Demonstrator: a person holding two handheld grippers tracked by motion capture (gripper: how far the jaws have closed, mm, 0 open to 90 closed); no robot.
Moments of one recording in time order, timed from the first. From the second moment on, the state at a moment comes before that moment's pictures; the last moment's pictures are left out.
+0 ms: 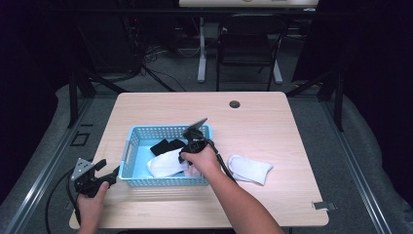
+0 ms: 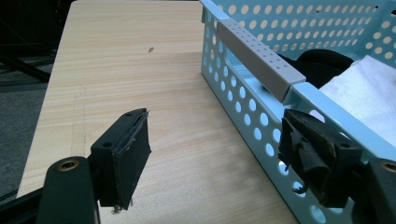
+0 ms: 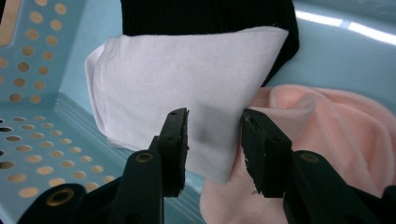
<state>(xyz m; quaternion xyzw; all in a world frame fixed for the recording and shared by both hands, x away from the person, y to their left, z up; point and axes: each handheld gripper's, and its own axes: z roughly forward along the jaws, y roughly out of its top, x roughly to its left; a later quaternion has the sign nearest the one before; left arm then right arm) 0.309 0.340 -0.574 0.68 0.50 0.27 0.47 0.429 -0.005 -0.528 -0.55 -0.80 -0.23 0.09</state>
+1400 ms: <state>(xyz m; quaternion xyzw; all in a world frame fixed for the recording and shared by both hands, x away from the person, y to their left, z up) 0.309 0.338 -0.575 0.68 0.50 0.27 0.47 0.354 0.008 -0.459 -0.34 -0.84 -0.40 -0.12</state>
